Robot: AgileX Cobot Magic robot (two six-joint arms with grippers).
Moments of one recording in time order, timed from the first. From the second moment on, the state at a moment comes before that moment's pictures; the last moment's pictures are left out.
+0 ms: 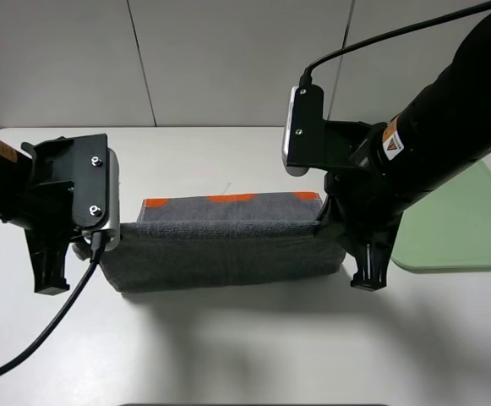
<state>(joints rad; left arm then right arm) -0.47 1.30 -0.64 -0.18 0.46 1.11 0.72 1.41 -0.87 0.00 0.73 -0.74</state>
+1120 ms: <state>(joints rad) -0.45 1.46 -0.67 -0.15 0.30 1.13 0.67 1.56 -0.96 -0.07 0.67 -0.76</state>
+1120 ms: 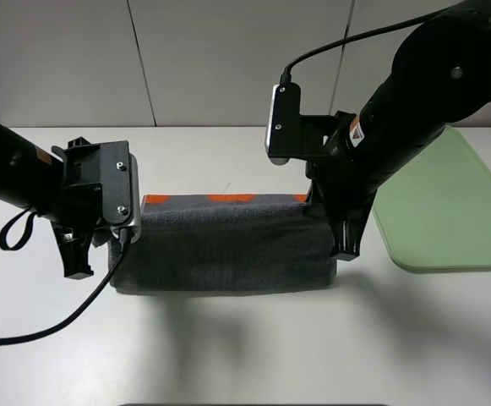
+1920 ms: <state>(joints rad) -0.34 1.67 -0.88 -0.14 0.29 1.19 0.59 1.76 -1.15 -0.05 0.66 -0.81</state>
